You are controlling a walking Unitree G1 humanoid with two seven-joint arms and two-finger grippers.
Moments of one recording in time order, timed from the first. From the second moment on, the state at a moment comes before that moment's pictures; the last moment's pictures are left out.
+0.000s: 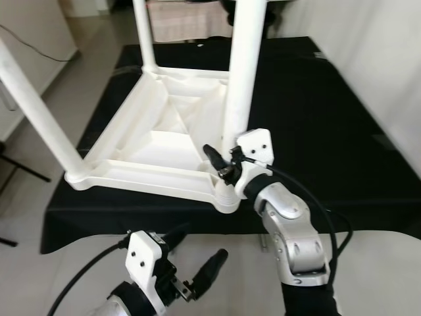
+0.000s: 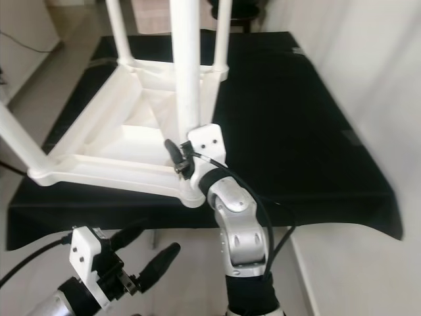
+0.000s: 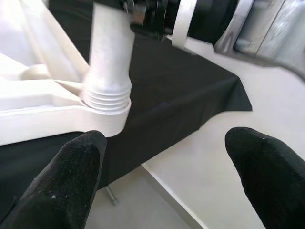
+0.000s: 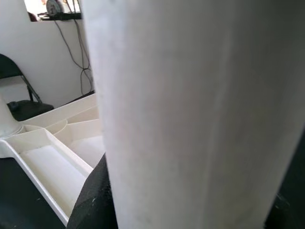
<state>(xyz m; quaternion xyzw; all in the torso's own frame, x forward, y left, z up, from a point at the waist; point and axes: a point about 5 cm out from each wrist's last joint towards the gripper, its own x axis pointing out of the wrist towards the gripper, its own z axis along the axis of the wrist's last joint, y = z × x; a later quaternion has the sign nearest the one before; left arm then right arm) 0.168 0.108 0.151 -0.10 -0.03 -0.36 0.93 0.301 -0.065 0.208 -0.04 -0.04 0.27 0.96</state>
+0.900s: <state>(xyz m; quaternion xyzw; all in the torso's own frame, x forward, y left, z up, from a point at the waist) 0.163 0.106 0.151 -0.11 -0.02 -0.36 0.93 0.335 -0.058 0.232 -0.13 -0.03 0.66 0.74</state>
